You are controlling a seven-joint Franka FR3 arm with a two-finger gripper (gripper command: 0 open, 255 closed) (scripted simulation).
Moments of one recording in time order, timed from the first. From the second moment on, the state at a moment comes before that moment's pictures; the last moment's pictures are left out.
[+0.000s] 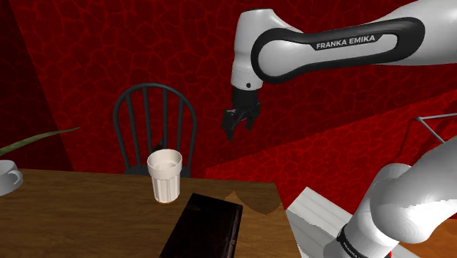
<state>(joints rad) 0.06 -0.35 0.30 -2.19 0.03 1.85 0.32</state>
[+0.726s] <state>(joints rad) 0.11 0.05 0.46 -1.90 -0.12 1.92 0.59</state>
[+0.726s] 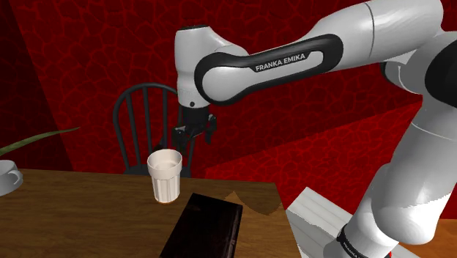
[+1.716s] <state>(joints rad) 0.31 0.54 0.45 -1.42 -0.36 1.86 0.79</state>
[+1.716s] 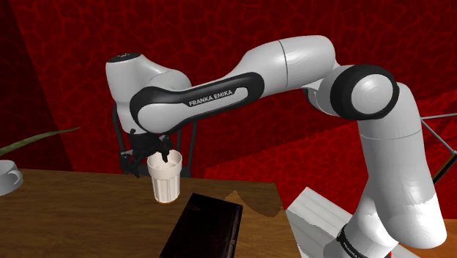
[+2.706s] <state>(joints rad) 0.31 0.56 0.45 -1.46 -0.37 1.91 0.80</state>
